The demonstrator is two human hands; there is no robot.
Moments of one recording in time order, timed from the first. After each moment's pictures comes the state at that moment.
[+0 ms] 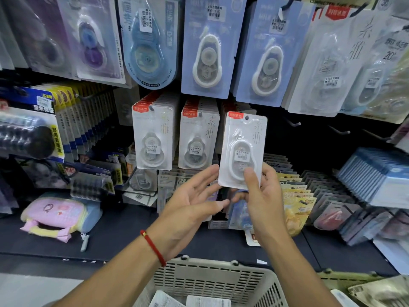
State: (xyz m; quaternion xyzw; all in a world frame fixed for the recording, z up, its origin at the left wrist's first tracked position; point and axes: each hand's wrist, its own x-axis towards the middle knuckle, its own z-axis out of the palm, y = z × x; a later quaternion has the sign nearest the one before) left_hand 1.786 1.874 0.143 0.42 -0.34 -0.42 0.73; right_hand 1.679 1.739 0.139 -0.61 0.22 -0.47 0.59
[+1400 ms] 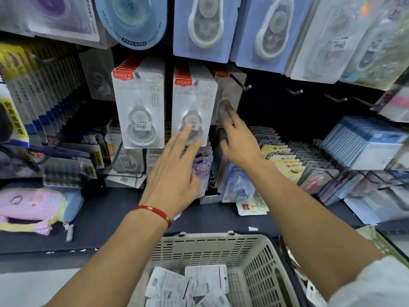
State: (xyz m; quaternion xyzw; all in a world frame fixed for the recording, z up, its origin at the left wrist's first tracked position) left_hand 1.840 1.863 0.121 0.75 -0.57 0.07 0.32; right_hand 1.752 1.649 0.137 -0.94 0.28 -0.21 -0.02
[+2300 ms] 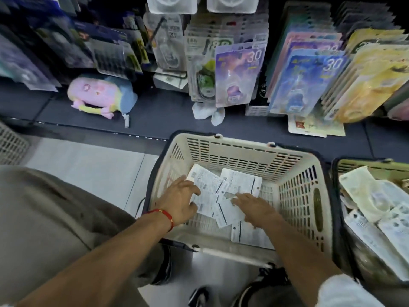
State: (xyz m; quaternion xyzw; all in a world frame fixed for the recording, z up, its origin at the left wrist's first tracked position) left_hand 1.752 2.009 -0.116 0.86 -0.41 -0.29 0.09; right_hand 1.582 1.792 -0.225 -0.94 0.10 0.33 0.09
